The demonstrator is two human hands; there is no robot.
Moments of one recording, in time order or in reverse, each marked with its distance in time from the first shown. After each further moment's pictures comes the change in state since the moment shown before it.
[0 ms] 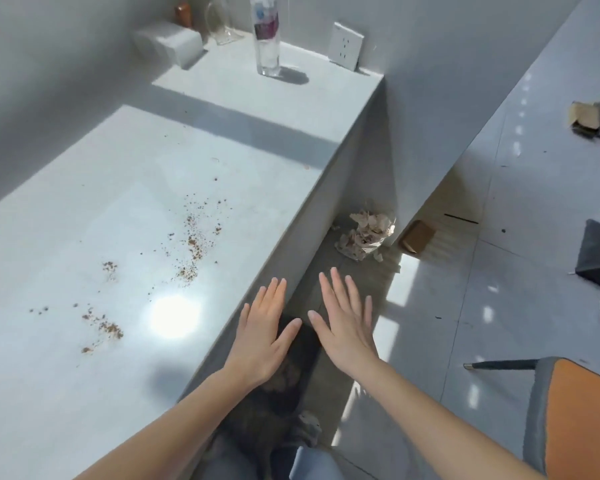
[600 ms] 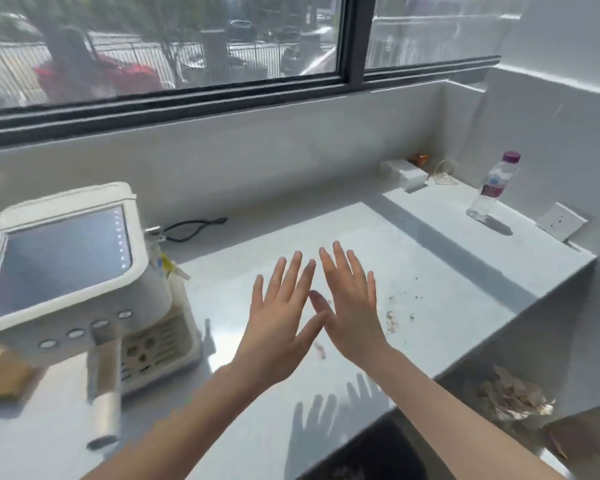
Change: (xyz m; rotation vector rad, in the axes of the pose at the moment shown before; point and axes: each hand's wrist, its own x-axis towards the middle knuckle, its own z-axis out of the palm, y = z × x) left_hand -0.173 -0.057 -0.244 0.319 0.646 -0.137; right_hand -0.005 -0.343 -0.026 0.056 0.153 -0.818
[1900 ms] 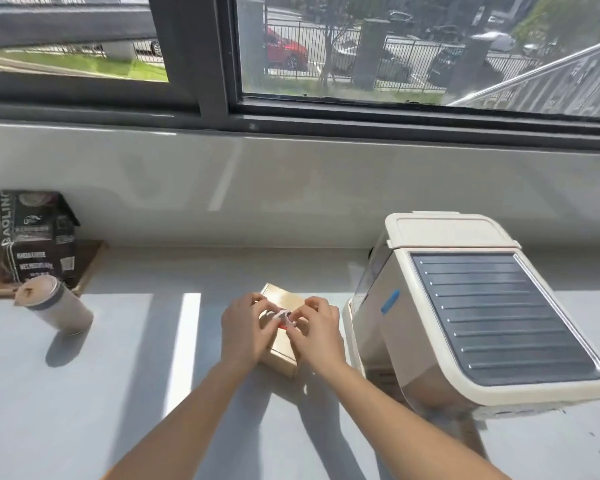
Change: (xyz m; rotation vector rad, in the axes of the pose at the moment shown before) left_hand -0.200 -0.474 -0.147 -0.092 0.344 -0.790; right_hand 0.082 -0.399 0.365 0.287 -0.422 0.010
